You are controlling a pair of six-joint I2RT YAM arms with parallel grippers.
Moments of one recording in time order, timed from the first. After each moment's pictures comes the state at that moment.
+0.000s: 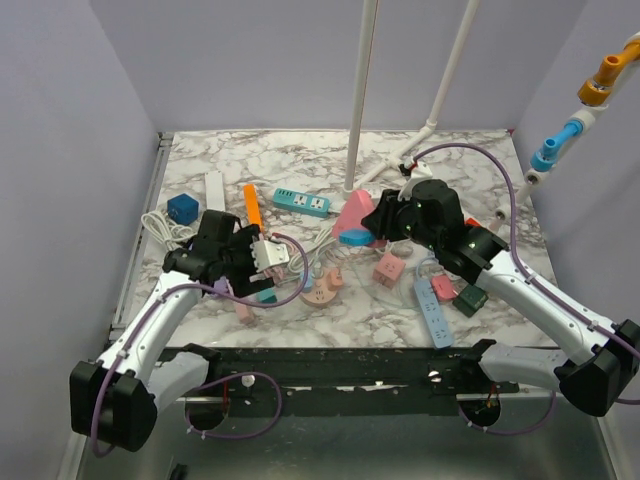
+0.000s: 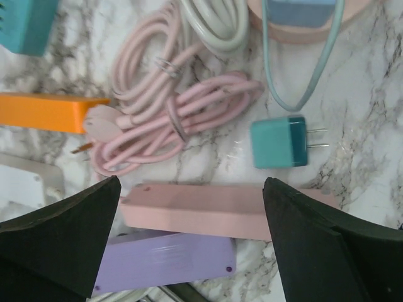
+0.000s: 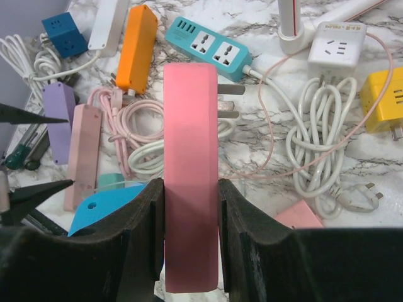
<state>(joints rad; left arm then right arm) -0.29 1.03 0.73 -0.69 0.36 0.98 0.69 1.15 1.06 -0.35 0.09 0.44</state>
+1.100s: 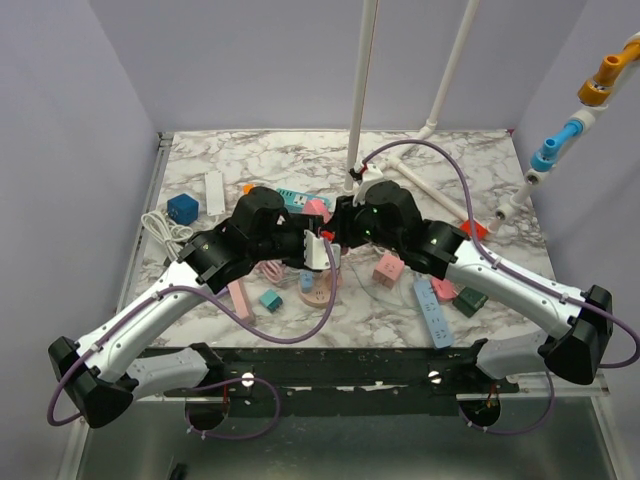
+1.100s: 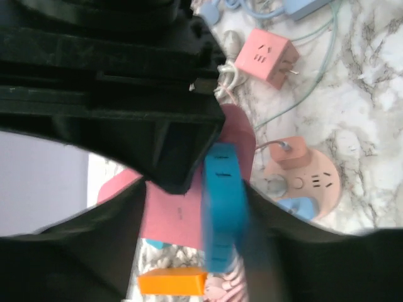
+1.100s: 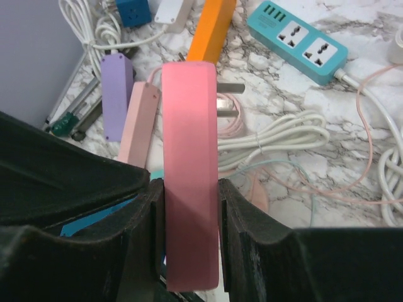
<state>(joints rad) -0.77 1.09 1.14 -0.57 0.40 0.92 0.90 1.34 1.21 -0.31 0.10 0.47</state>
